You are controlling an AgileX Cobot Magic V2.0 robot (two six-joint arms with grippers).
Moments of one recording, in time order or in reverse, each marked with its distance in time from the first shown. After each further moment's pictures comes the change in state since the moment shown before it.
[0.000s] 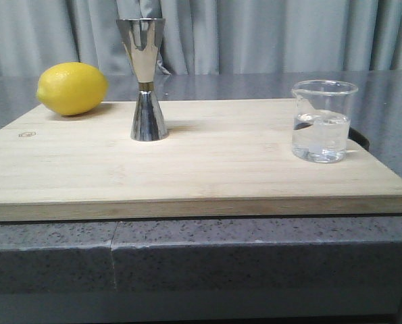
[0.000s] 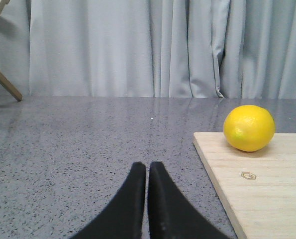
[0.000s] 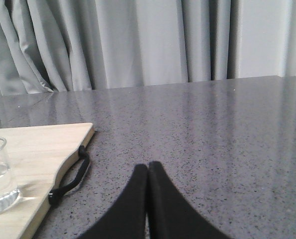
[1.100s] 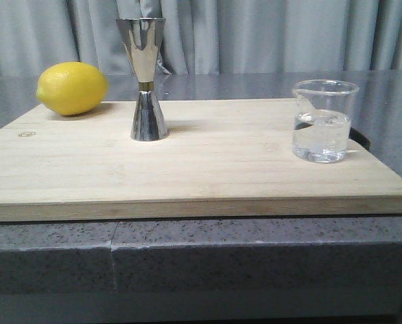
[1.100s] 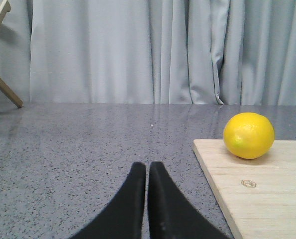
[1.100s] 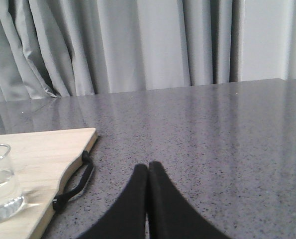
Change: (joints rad) left arm 0.000 0.000 0.000 0.000 -0.019 0.000; right arm 0.000 0.000 0.000 0.032 -0.013 0.000
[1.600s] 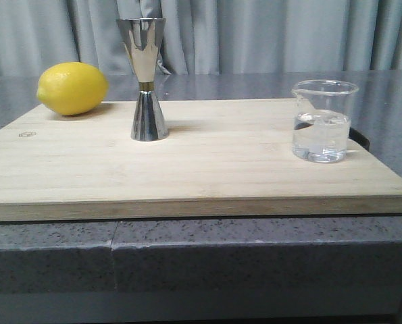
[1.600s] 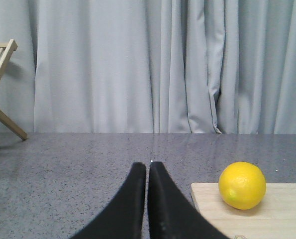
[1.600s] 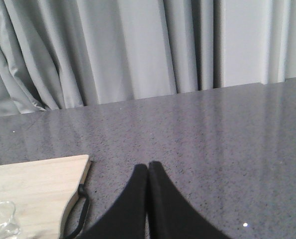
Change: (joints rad) left arm 0.000 0.136 -0.304 0.010 0.151 0.000; right arm 0.000 0.179 -0.368 -0.008 0.265 0.000
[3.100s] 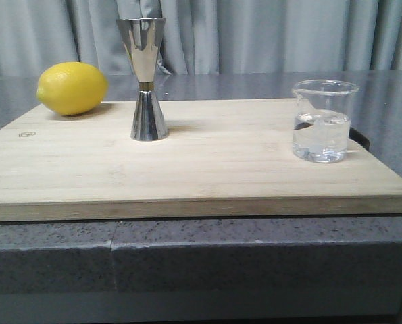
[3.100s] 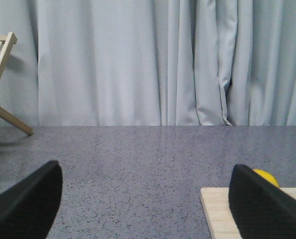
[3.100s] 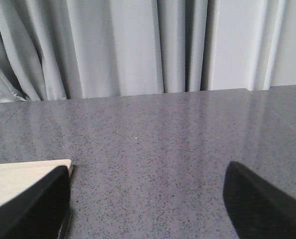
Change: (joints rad) left arm 0.019 0.213 -0.126 0.014 -0.013 0.000; right arm 0.000 0.176 -0.136 -0.070 0.029 0.000
